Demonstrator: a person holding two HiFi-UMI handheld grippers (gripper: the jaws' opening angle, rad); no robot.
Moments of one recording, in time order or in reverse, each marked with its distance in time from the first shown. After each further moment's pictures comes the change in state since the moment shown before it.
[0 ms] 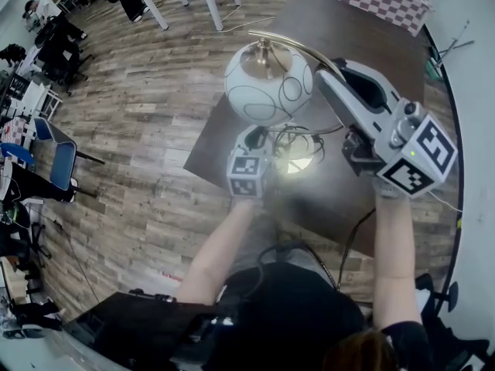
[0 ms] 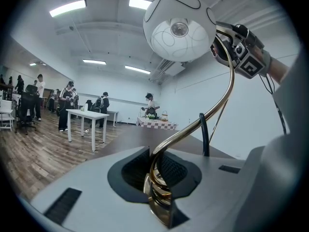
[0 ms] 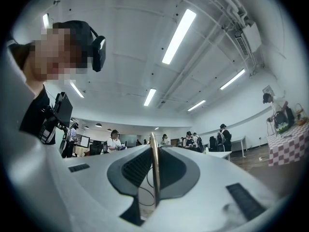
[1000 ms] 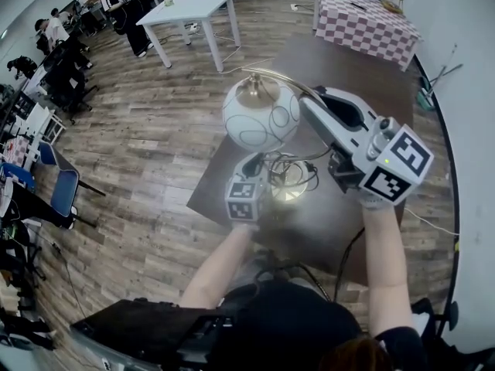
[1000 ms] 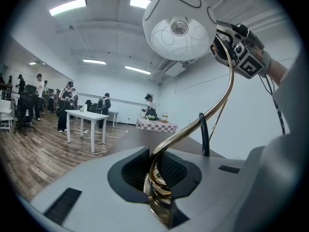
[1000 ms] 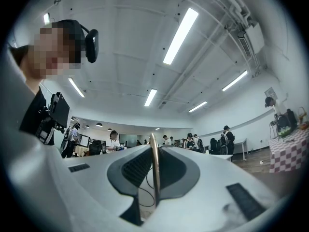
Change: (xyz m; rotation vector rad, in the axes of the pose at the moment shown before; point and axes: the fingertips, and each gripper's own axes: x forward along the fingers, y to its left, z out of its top) left arm 0.004 0.009 0.014 -0.002 -0.007 -0.011; right arm 0.015 0.000 0.010 -0.022 -0.006 0.005
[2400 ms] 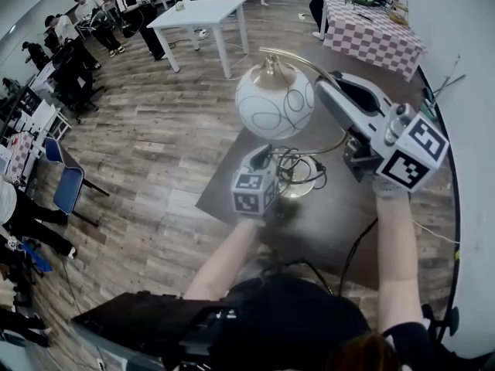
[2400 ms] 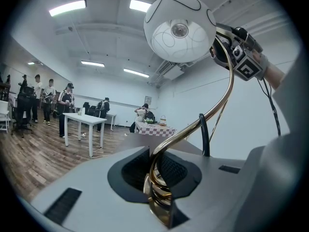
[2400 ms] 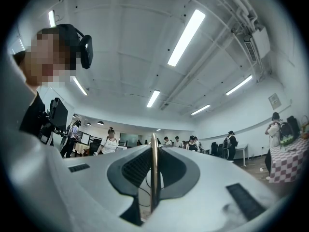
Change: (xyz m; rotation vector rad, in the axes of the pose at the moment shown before) left arm -0.001 0.003 0.054 0.000 -0.028 -0.024; right arm 0.020 -0.004 0.047 -0.048 -0.007 0.016
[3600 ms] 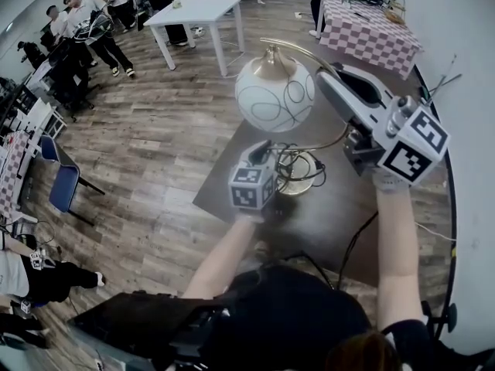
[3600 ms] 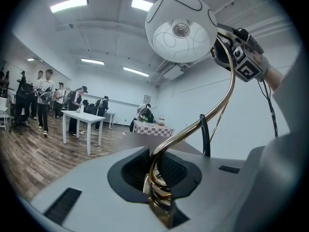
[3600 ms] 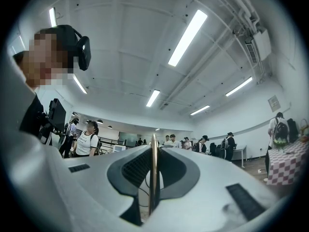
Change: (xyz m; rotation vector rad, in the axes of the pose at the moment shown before) left arm -0.002 -0.004 0.002 -0.018 0.005 -0.022; right arm 0.001 0.004 0.005 -0.021 0.004 -0.012
